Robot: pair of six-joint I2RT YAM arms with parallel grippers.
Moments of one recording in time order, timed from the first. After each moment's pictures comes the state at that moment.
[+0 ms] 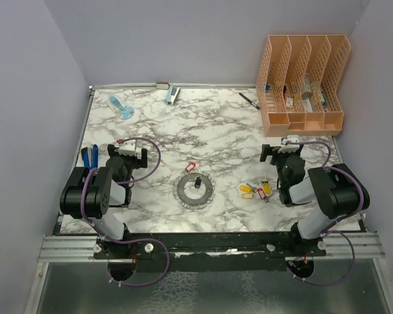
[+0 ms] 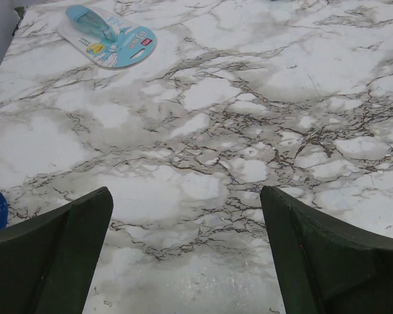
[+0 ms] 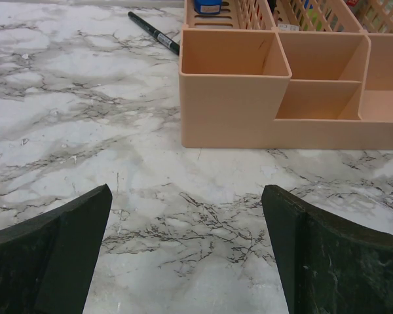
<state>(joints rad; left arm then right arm) 0.00 1.63 0.22 1.27 0.07 0.11 0.16 1.62 0.22 1.34 0.16 -0.04</state>
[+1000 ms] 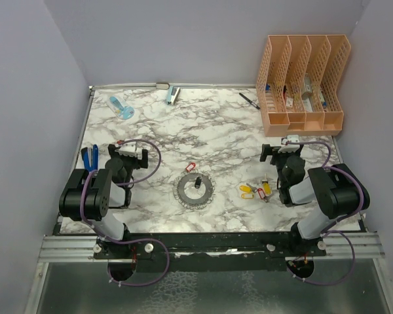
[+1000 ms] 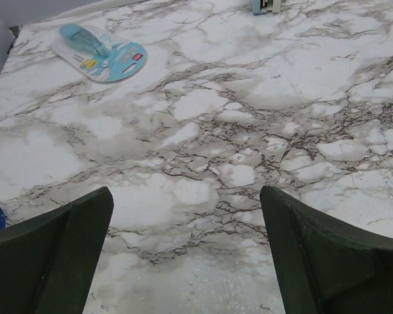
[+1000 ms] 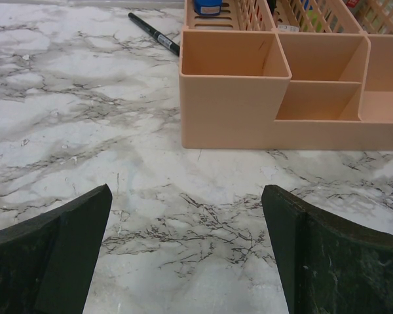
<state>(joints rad) 0.00 1.61 0.21 1.28 0.11 0.12 0.16 1.62 0.22 1.35 0.16 -0.04</state>
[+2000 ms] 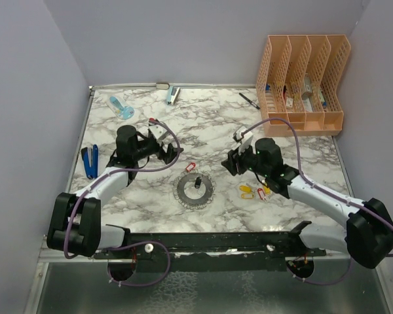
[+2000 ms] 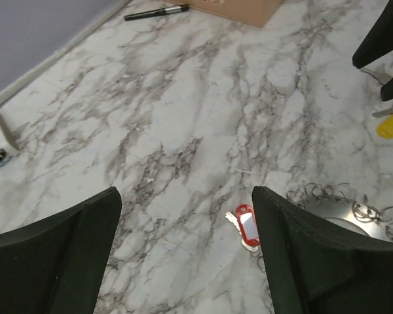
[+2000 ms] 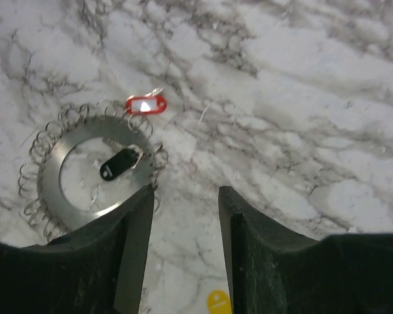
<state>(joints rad) -0.18 1.31 0.62 0.51 0.74 0.22 0.58 1.20 0.63 0.21 -0.18 -0.01</state>
